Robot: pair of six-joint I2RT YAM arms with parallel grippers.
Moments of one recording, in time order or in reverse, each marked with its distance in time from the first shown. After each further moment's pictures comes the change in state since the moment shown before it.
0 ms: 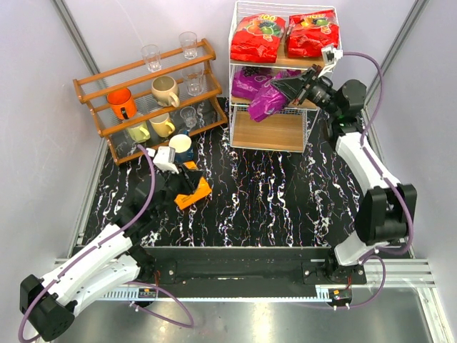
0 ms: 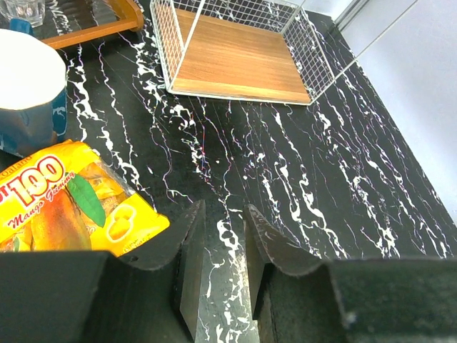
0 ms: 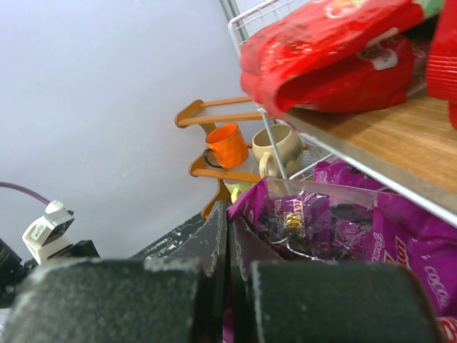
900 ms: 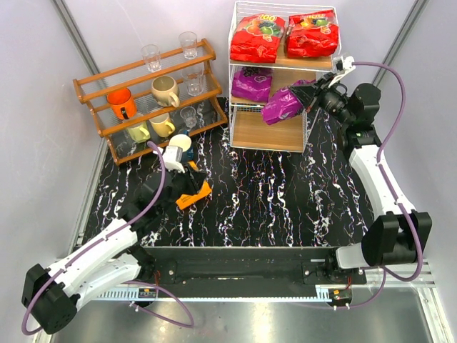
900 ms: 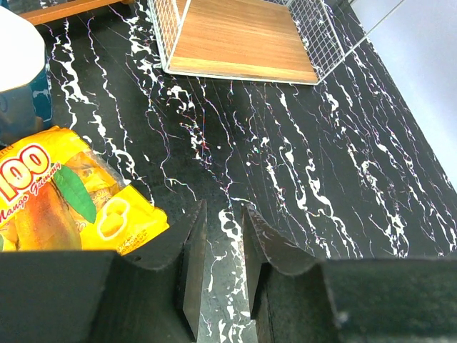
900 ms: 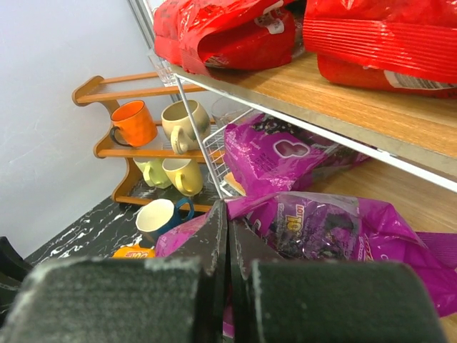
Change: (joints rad) left arm 0.000 0.083 -0.004 0.027 0.034 -0.002; right arm -0.066 -0.230 -0.085 -0.421 0.161 -0.410
